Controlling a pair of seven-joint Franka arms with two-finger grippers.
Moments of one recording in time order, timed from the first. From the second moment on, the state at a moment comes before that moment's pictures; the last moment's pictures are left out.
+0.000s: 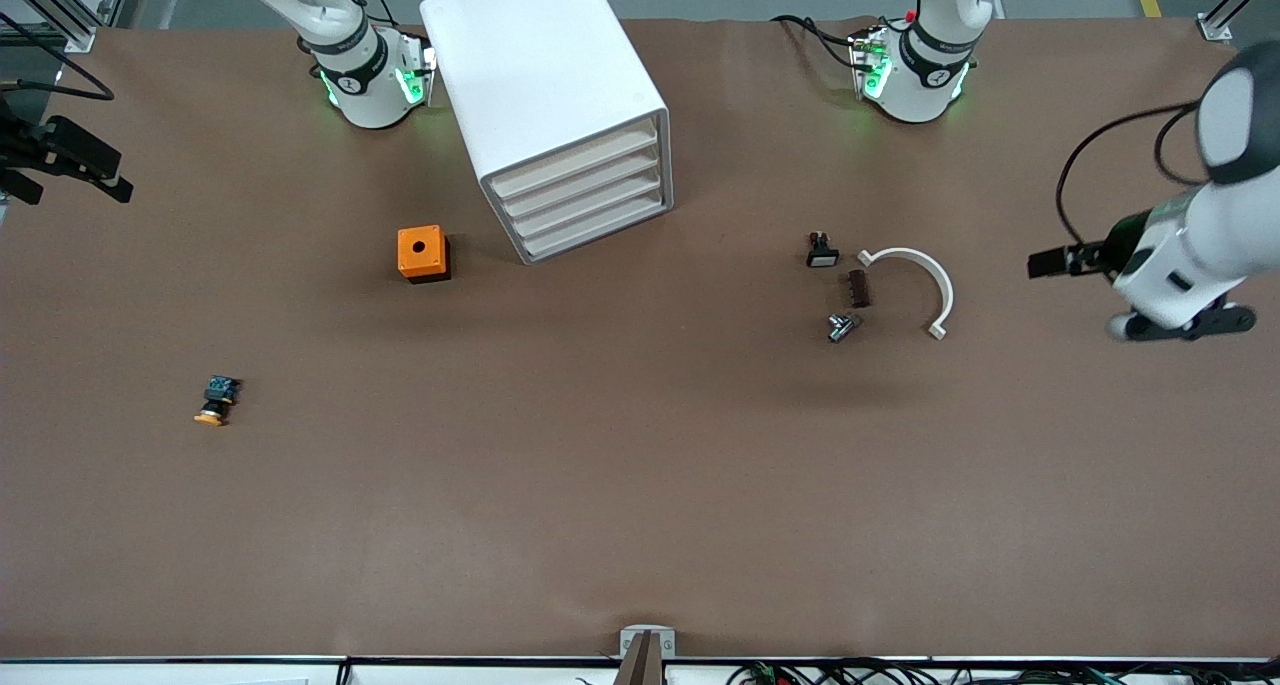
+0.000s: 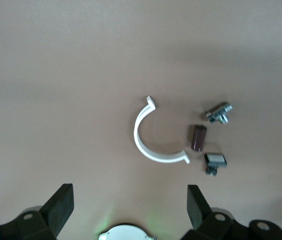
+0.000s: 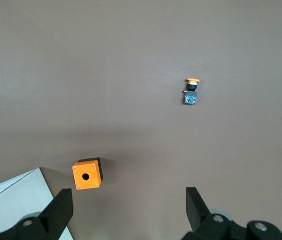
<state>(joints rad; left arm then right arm) -0.04 0.22 0.01 -1.66 -0.01 1.59 -0.14 -0.03 -0.12 -0.04 -1.65 0.02 1.54 -0.07</state>
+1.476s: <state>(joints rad) -0.31 0.62 -0.08 -1.49 -0.51 1.48 -1.43 -0.03 -0.12 -0.04 -1.65 0.01 1.54 -0.08</state>
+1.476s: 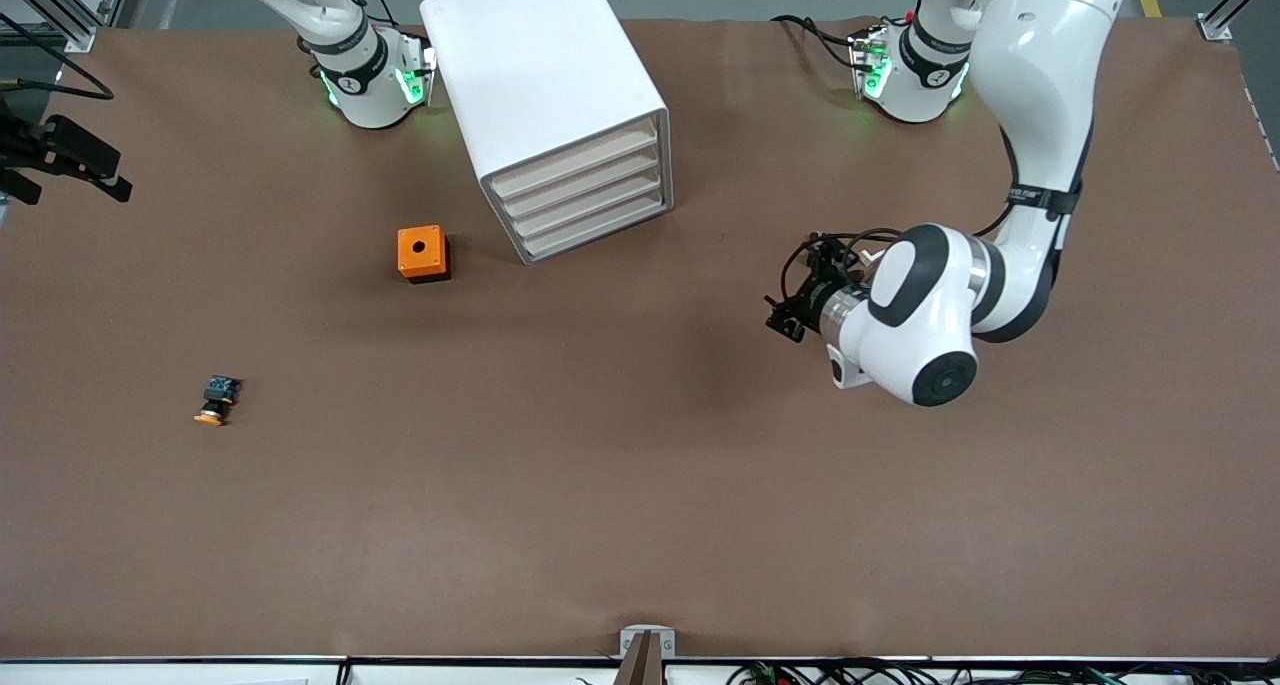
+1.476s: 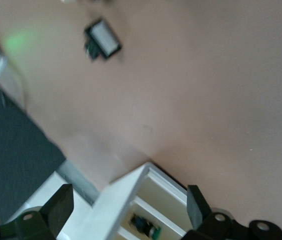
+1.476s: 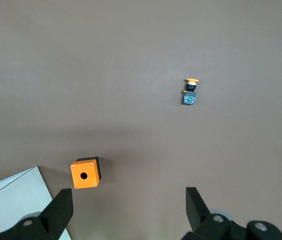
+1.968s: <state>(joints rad) -0.32 0.75 -0.17 -1.47 -0.65 1.46 -1.88 -0.03 -0.12 -0.04 -1.65 0.01 1.54 -0.08</state>
